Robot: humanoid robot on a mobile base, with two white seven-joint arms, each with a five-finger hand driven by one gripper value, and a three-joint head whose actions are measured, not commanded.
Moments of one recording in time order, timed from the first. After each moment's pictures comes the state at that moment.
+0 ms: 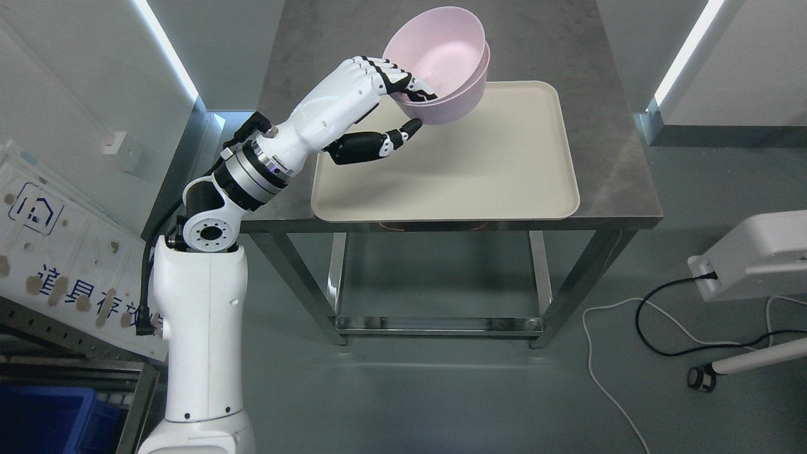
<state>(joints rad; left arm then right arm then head) -0.62 0.00 0.07 -1.47 -0.47 -0.79 -0.68 0.08 0.00 -0.09 -0.20 -0.09 0.01 0.06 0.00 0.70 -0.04</state>
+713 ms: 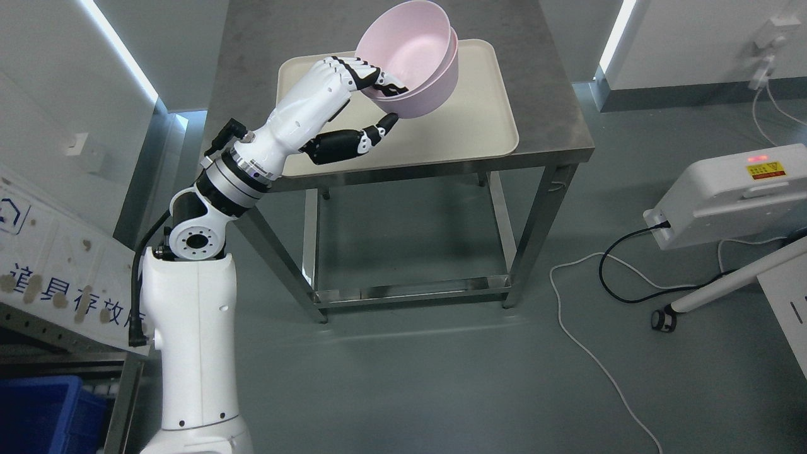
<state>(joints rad) -0.60 0.00 0.13 -1.46 -0.44 -0.79 -0.67 0.08 0.00 -0.09 -0.20 -0.09 0.01 0.06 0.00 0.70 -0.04</state>
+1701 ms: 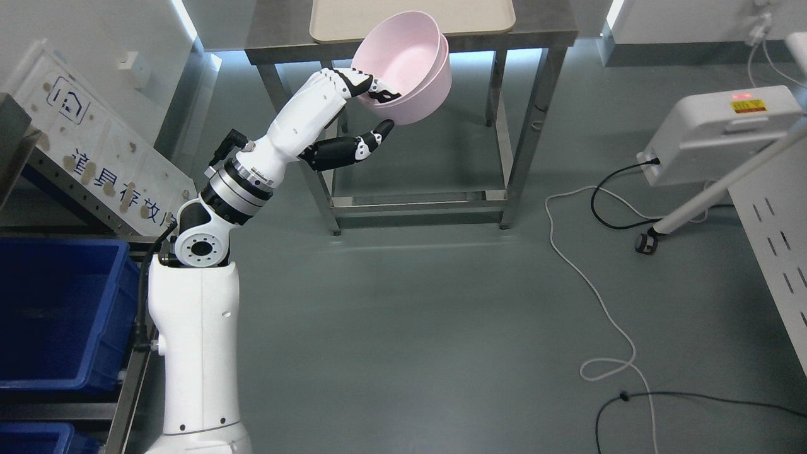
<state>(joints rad) -0.58 0.00 0.12 -1.41 -0.42 -0.79 -0.64 0.08 0.00 -0.09 -0.20 -0.09 0.01 0.07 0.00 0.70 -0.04</state>
